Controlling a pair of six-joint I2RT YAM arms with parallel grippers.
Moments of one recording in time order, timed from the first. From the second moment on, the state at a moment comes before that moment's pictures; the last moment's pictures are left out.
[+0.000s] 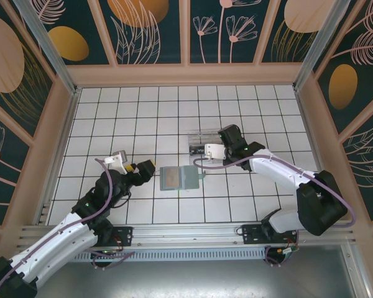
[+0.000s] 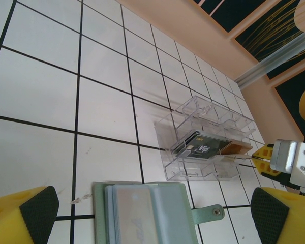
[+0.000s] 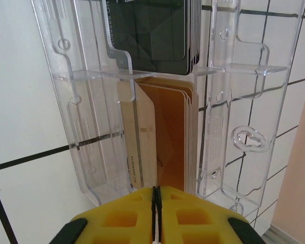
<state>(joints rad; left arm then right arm) -0.69 0.50 0.26 -0.10 -0.17 -0.83 0.60 1.38 0.84 -0.42 0.25 -1.11</state>
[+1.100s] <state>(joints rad) -0.69 0.70 0.26 -0.09 -0.17 -0.84 0.63 1.18 0.91 -0.33 0.10 -0.26</state>
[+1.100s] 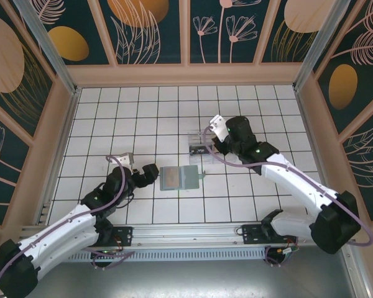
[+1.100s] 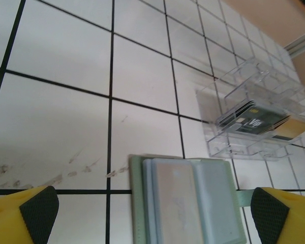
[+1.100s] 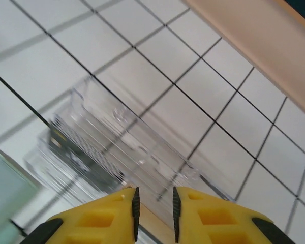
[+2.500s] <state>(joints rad) -0.69 1.24 0.36 0.11 0.11 -0.93 0.88 1.56 0.62 0.02 0.02 0.55</state>
